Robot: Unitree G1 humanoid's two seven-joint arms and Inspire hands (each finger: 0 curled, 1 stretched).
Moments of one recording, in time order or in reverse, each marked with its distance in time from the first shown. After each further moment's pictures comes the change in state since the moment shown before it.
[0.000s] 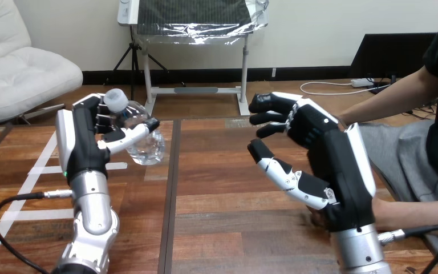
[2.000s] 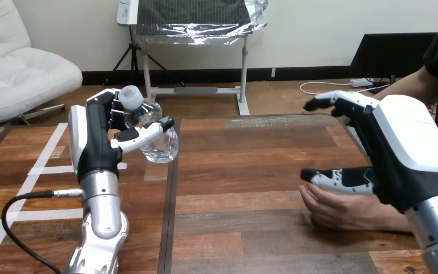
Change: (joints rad) left arm 0.081 -0.047 -0.004 -0.220 0.050 0.094 -0.029; right arm 0.076 -0.280 -0.169 -0.570 -0.690 0.624 0.135
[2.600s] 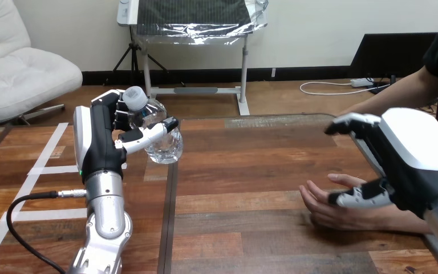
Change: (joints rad) left arm 0.000 -0.012 0.000 0.000 0.000 0.000 -0.004; right arm -0.001 -0.115 -0.004 -0.063 -0.079 0.200 0.243
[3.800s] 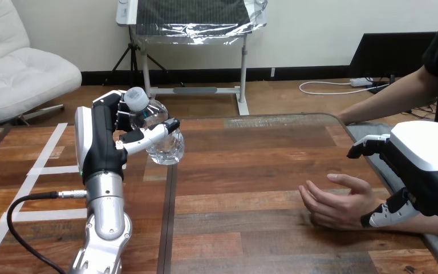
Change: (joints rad) left arm 0.010 -0.001 0.001 -0.013 -0.003 -0.001 -0.020; right arm -0.010 -0.203 -0.019 0.001 0.004 0.024 0.175
